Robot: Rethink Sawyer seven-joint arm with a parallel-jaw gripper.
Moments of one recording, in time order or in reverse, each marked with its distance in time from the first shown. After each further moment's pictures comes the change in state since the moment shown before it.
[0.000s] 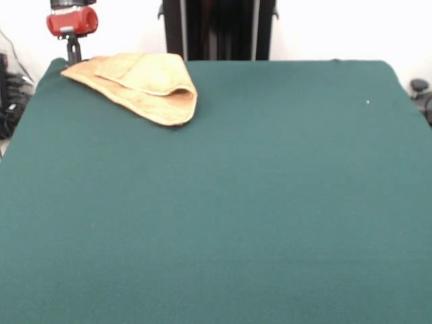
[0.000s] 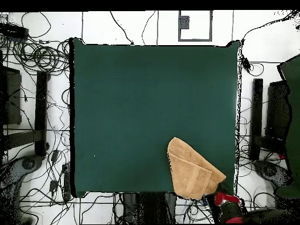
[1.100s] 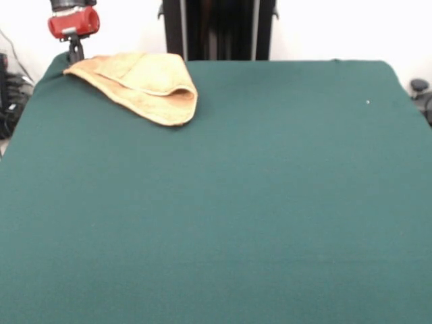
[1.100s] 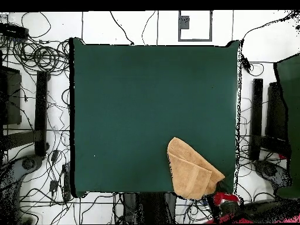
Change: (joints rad) arm 0.042 0.038 -0.037 -0.036 -0.019 -0.063 0.000
